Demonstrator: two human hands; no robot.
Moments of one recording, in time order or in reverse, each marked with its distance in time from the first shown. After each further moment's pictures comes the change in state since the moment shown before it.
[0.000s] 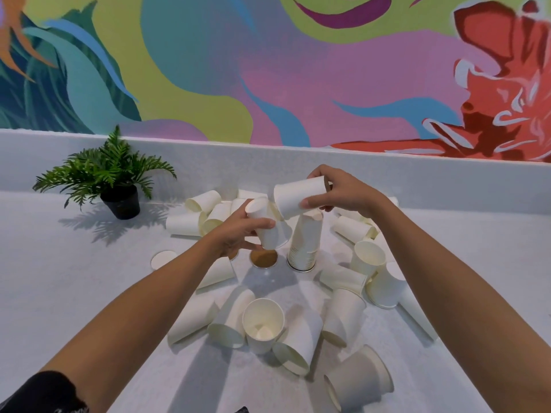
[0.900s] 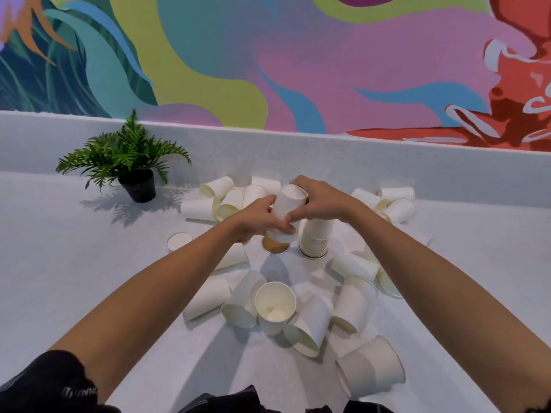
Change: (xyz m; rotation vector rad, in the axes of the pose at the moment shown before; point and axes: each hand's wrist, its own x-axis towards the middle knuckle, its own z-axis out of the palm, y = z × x) left_hand -0.010 0.003 0.010 0.297 -0.062 -0.017; right_hand 0.009 -0.011 0.064 -0.168 -0.145 -0.029
